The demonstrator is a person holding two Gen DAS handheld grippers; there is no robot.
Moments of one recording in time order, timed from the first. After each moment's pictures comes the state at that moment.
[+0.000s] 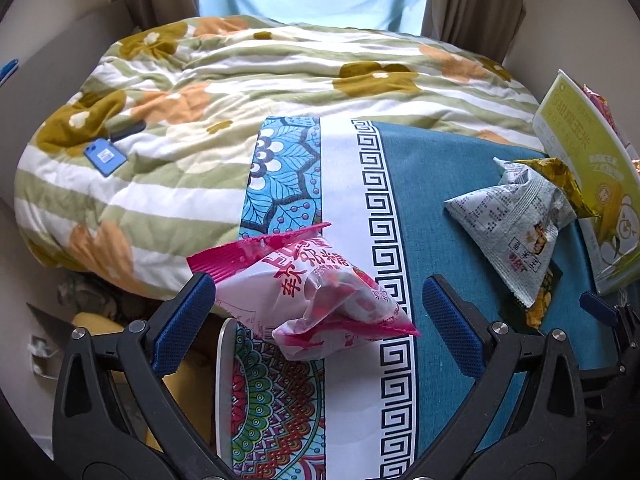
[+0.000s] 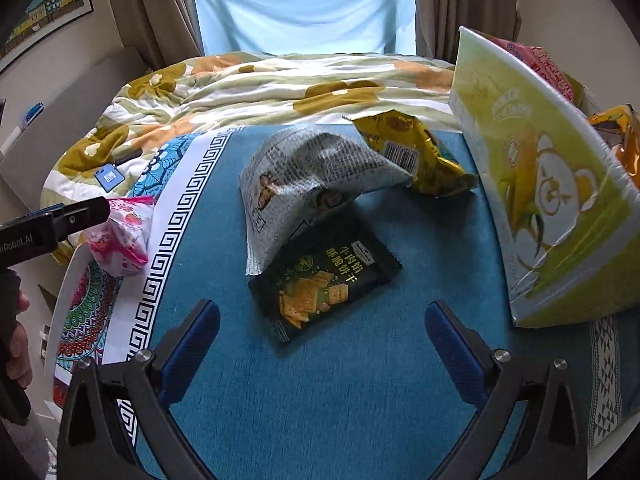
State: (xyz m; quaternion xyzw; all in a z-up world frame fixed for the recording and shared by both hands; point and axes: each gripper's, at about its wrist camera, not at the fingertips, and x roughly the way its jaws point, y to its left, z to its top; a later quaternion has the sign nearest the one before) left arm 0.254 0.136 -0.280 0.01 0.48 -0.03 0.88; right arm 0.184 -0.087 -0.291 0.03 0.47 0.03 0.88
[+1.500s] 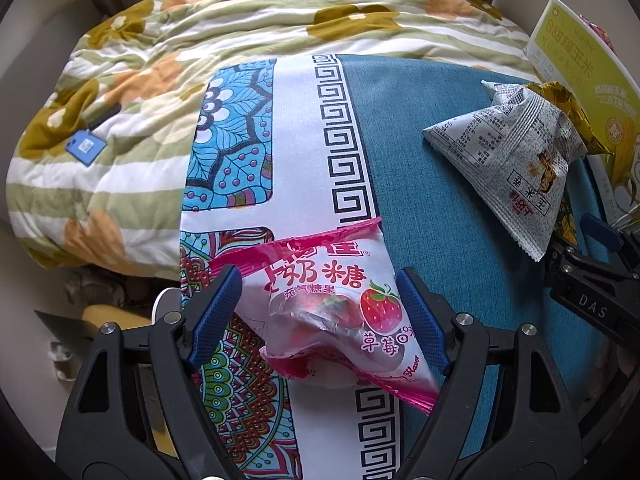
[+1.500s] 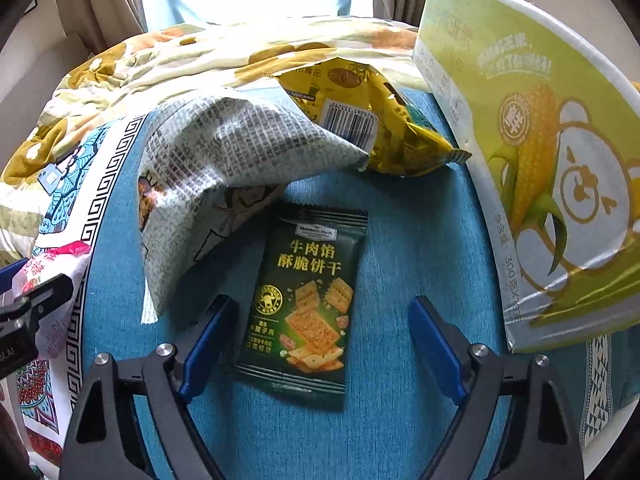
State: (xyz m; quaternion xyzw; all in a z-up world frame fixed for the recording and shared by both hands) left arm 0.253 0.106 -0.306 0.06 0.55 -0.05 0.83; right arm 0.224 -0.103 -0.316 0.03 0.53 -0.05 0.85
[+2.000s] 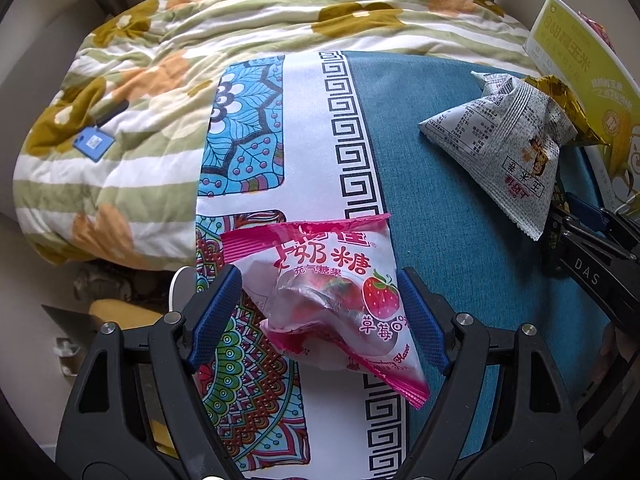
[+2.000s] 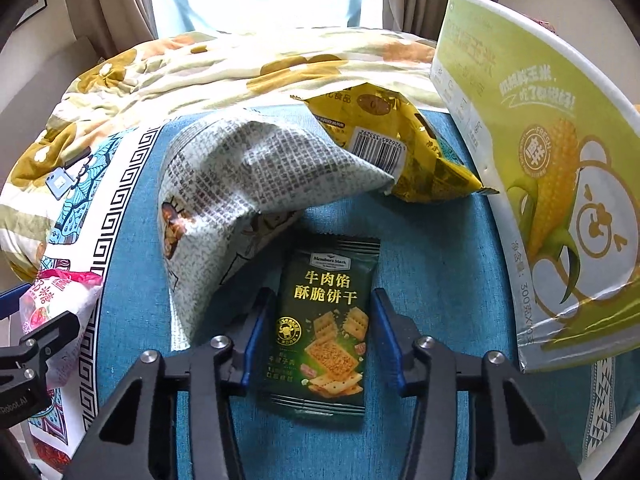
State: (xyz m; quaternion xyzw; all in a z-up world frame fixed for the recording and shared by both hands) left arm 0.241 0.111 -0.298 0.07 0.56 -0.05 0.83; right arm 0.238 -0.089 -0.312 0.03 0.51 -0.04 0.86
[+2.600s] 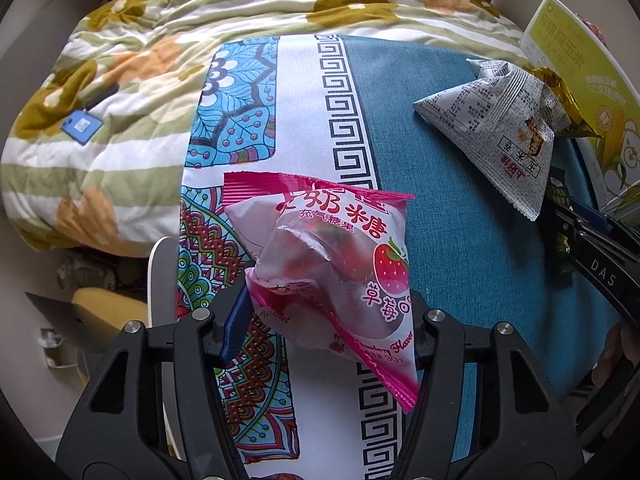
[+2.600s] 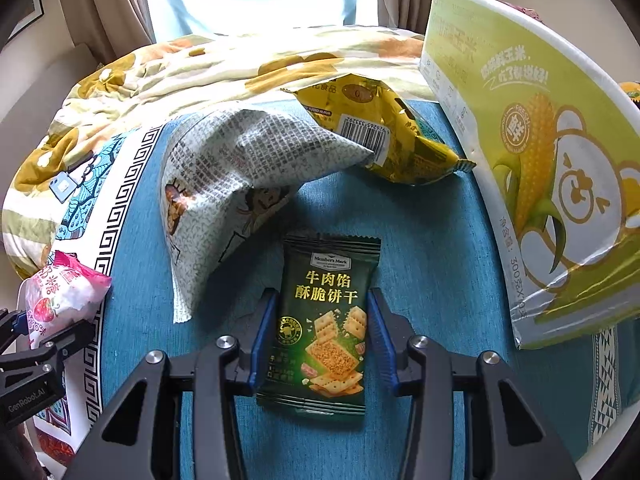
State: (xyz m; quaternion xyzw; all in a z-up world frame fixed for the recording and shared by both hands) left arm 0.231 0.118 -0.308 0.04 0.57 -0.06 0.82; right arm 0.223 -0.099 -0.312 0.04 0.51 -0.04 0.86
